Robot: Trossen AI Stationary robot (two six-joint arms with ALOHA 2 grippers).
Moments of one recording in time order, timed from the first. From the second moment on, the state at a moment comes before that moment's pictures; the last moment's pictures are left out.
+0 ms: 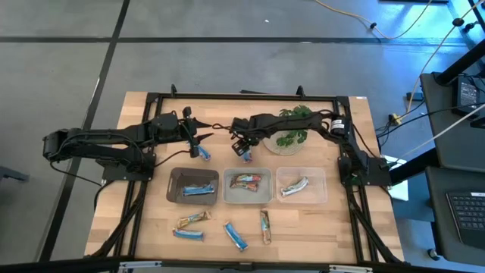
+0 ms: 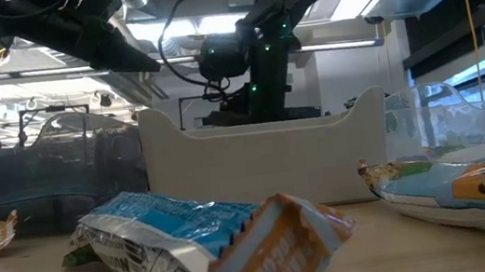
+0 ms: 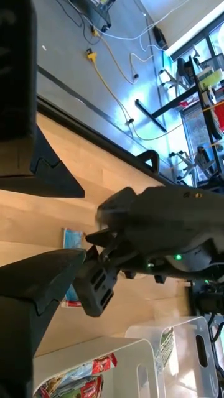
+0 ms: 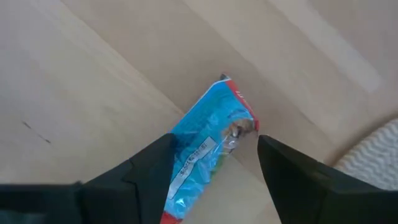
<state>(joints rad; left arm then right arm) 0.26 0.87 0.49 0.05 -0.11 0.23 -0.21 2.19 1.65 -0.77 0.10 0.65</state>
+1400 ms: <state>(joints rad) 0.26 0.87 0.49 0.03 -0.11 0.23 -0.11 2.25 2.20 -1.50 0.23 0.24</state>
